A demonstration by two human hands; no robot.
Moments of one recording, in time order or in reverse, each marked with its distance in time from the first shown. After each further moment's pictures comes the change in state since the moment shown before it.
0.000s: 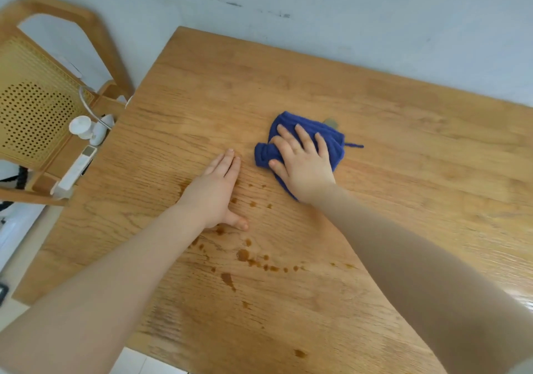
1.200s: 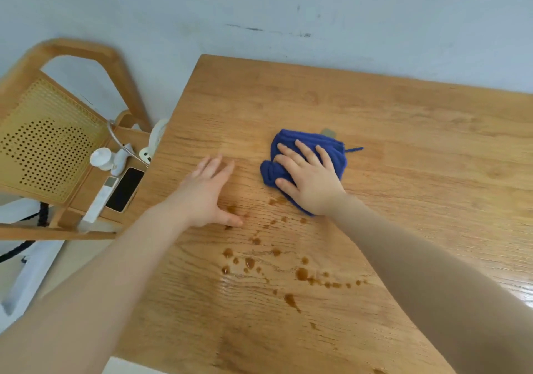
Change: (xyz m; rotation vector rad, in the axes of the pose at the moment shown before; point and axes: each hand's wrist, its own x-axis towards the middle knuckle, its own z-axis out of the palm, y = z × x) left_hand -0.003 -0.099 -0.036 -0.008 -0.029 0.012; right_hand 0.024 -0.054 0.005 0.060 -0.001 -0.047
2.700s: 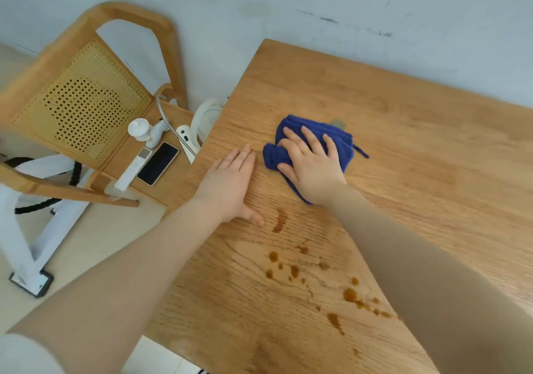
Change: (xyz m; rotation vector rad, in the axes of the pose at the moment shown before) left_hand 0.005 -0.048 0.014 0.019 0.116 -0.063; right_hand 0.072 -0.068 0.015 -0.084 -0.016 -0.104
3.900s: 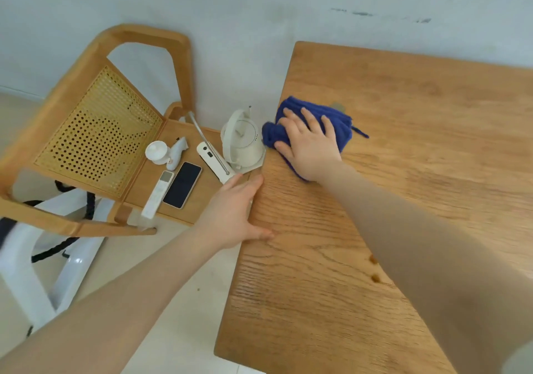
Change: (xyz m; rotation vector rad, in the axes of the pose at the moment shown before) left_hand -0.034 -0.128 0.012 -0.358 0.006 0.156; right_hand 0.089 -0.104 0.015 0.032 0.066 0.219
